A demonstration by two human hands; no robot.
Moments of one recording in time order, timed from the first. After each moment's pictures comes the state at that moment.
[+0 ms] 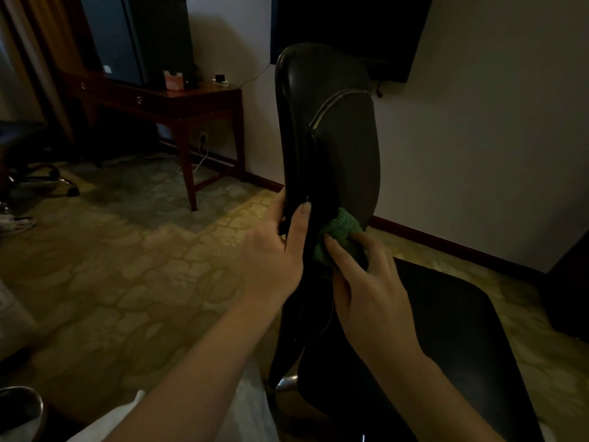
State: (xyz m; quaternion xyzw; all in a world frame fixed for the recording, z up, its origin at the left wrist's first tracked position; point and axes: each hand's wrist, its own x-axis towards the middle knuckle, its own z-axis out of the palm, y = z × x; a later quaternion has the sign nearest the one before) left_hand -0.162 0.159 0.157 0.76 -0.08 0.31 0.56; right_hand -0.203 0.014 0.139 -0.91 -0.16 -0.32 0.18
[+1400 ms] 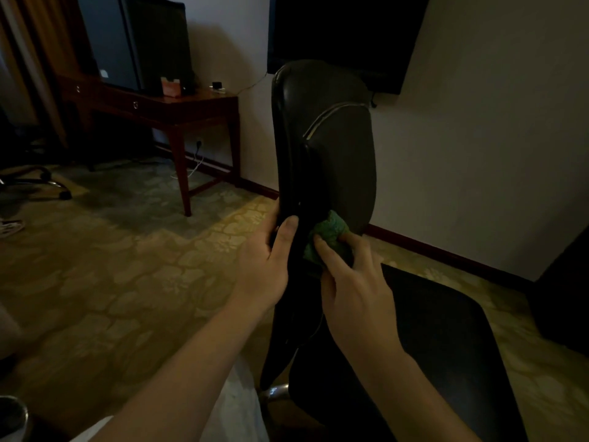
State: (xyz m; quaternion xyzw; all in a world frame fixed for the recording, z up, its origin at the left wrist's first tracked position) left_hand -0.153 0.168 0.150 0.72 -0.11 0.19 0.66; right_hand -0.196 0.027 0.148 -0.92 -0.13 -0.32 0.16
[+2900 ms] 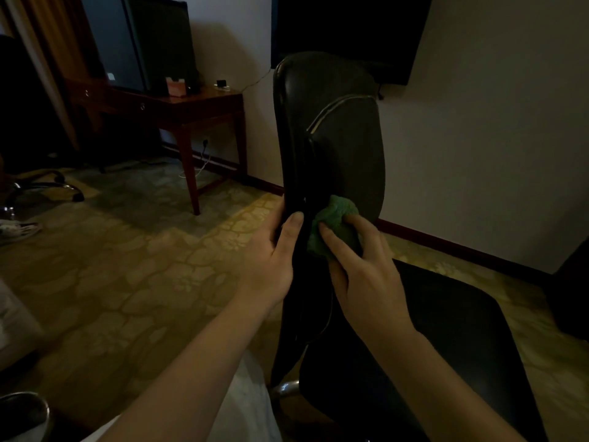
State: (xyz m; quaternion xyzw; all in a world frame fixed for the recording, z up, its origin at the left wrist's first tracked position) left_hand -0.153 0.170 0.154 0.69 -0.11 0.17 0.69; right_hand -0.173 0.014 0.141 -0.89 -0.21 -0.37 0.19
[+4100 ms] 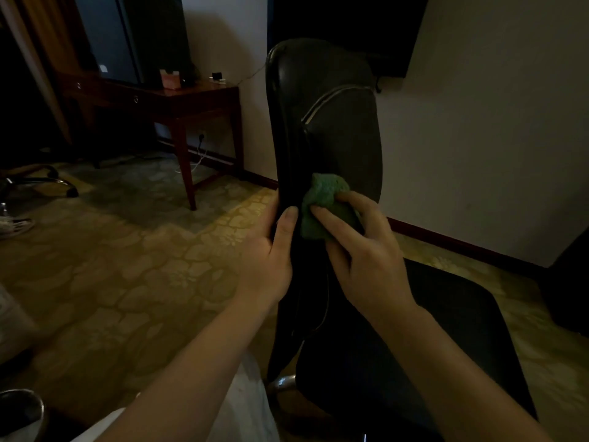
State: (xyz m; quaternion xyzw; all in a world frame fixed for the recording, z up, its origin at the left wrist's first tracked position) left_hand -0.155 0.162 0.148 0.68 -0.10 0.22 0.70; right_hand -0.164 0.010 0.161 -0.85 -0.27 -0.40 0.22
